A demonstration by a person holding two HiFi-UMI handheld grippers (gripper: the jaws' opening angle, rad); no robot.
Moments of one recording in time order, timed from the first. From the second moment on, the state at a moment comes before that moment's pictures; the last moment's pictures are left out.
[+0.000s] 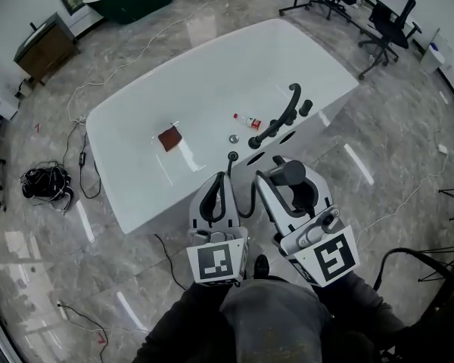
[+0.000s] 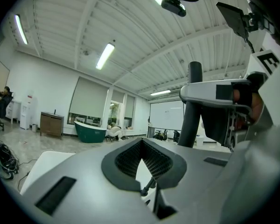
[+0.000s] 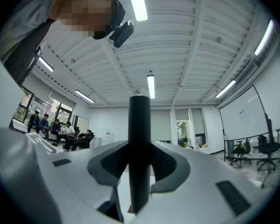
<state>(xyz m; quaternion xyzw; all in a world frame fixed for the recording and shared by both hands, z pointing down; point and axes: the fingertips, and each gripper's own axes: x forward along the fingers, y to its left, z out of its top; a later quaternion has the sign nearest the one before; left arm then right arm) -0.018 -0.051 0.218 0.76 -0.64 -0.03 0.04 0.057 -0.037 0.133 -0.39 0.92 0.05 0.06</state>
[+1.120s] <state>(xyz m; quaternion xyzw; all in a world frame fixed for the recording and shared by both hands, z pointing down) -0.021 -0.066 0.203 0.77 -0.64 -0.05 0.03 0.042 -0.028 0.075 -0.37 0.92 0.10 0.10</state>
